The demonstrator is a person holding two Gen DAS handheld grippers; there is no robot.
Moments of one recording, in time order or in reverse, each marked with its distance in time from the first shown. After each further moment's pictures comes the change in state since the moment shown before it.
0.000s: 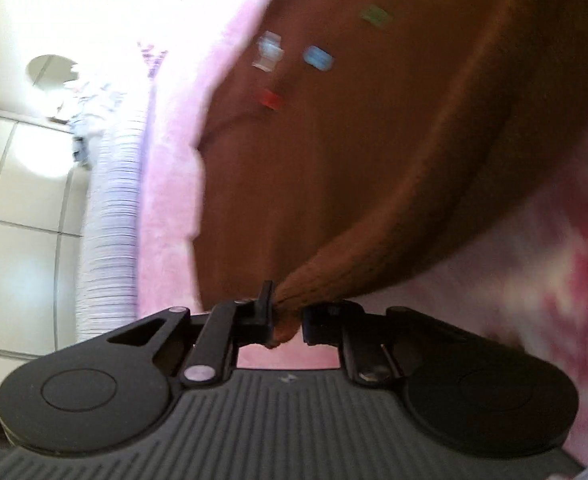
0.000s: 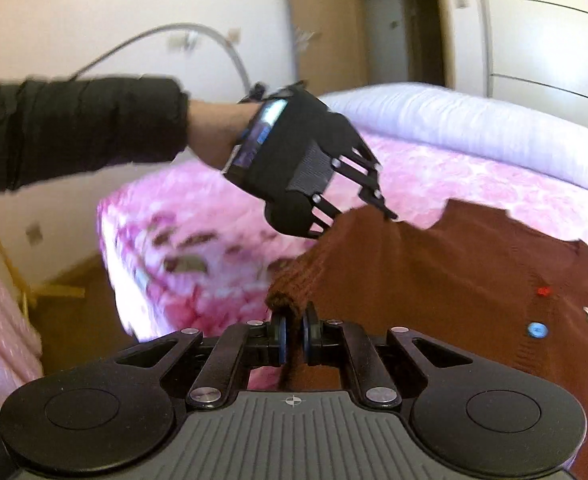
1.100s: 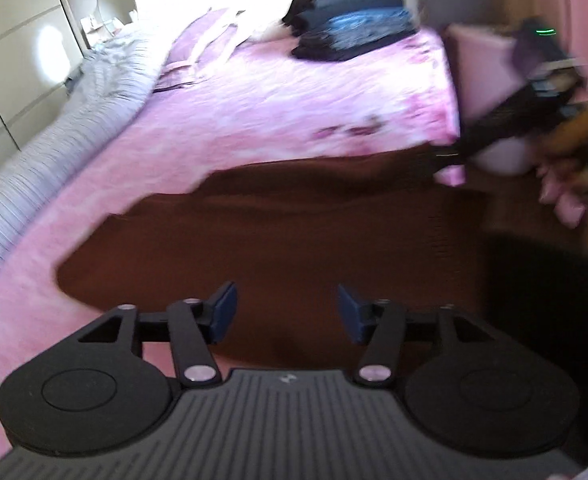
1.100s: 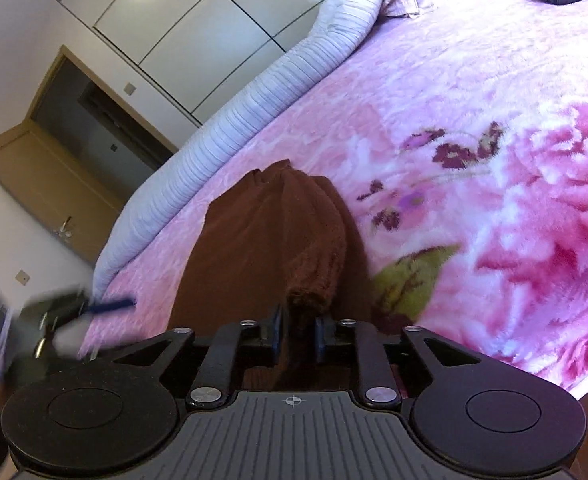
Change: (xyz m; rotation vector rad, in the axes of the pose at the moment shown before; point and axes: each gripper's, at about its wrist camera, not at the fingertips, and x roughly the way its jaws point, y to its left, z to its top) left arm -0.051 -0.038 0.173 -0.701 -0.256 -0.311; right arm -0.201 -0.189 -0.143 0.903 -0.241 -0.378
